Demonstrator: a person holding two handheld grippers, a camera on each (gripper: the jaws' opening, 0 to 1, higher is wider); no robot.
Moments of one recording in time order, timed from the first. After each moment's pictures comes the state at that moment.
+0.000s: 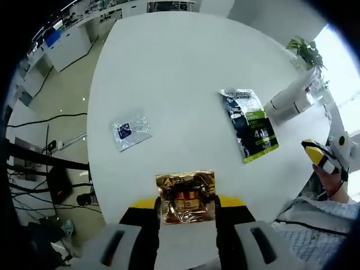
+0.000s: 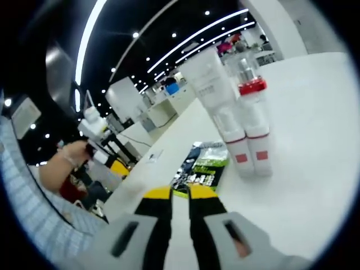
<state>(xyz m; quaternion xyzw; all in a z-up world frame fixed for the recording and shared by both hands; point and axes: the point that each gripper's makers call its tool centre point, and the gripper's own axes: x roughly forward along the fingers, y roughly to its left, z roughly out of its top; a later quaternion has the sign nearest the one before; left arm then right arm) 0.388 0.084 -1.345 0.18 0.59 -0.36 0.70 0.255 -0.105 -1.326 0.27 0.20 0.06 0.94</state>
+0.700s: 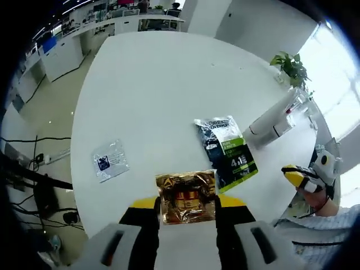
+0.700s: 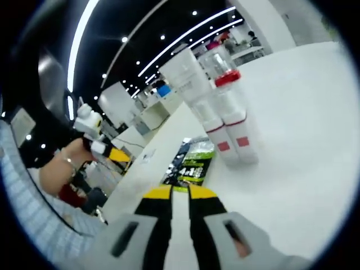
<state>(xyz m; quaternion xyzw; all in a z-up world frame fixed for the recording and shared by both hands) 0.390 0.038 -1.331 0.12 0.54 -0.42 0.72 0.240 -0.116 -1.336 0.29 0.20 0.03 0.93</state>
